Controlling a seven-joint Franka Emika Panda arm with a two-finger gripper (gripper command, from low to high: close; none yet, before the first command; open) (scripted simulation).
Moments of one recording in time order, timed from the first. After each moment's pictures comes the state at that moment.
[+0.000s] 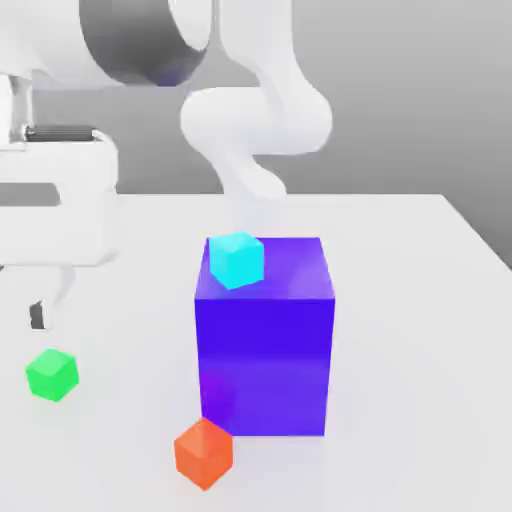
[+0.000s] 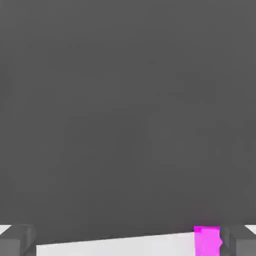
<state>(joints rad) -0.11 0.17 -0.27 -2.05 0.21 2.43 0.36</state>
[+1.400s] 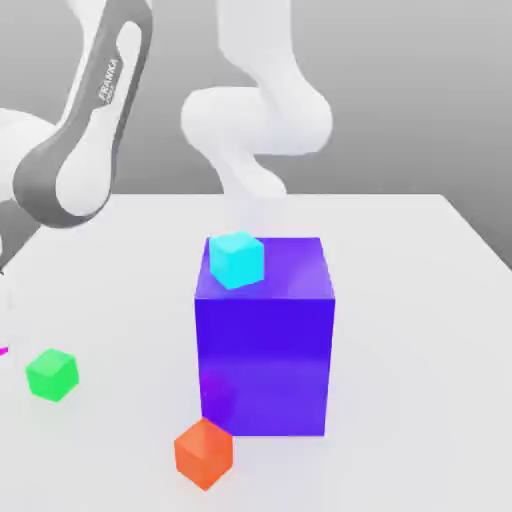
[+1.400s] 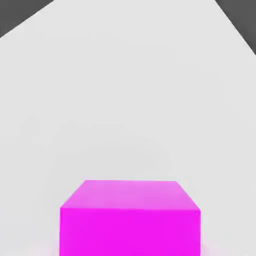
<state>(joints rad) -0.14 0.07 -0.64 -2.53 -0.03 2.62 0.82</state>
